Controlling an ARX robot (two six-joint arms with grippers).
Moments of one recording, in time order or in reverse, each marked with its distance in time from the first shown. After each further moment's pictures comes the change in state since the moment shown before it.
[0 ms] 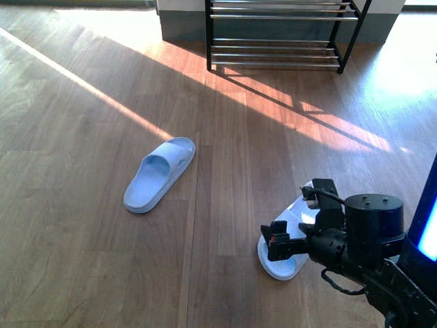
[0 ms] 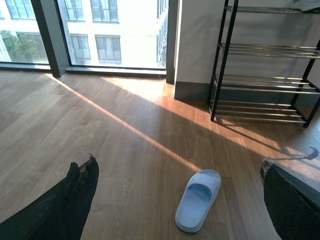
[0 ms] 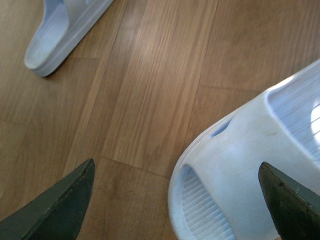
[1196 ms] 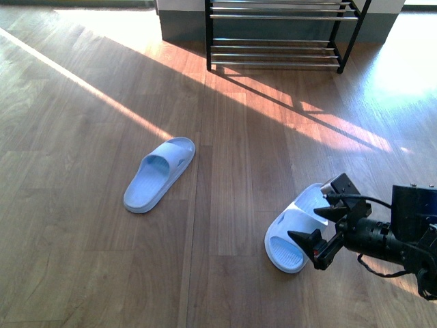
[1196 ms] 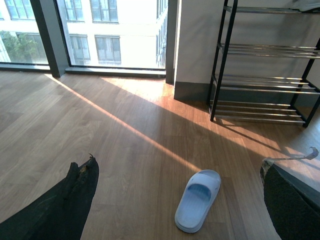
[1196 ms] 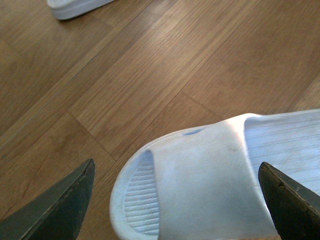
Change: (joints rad) left arm 0.000 0.000 0.000 0.000 0.000 0.000; right arm -0.256 0.037 0.173 -0.233 -0.411 -0.626
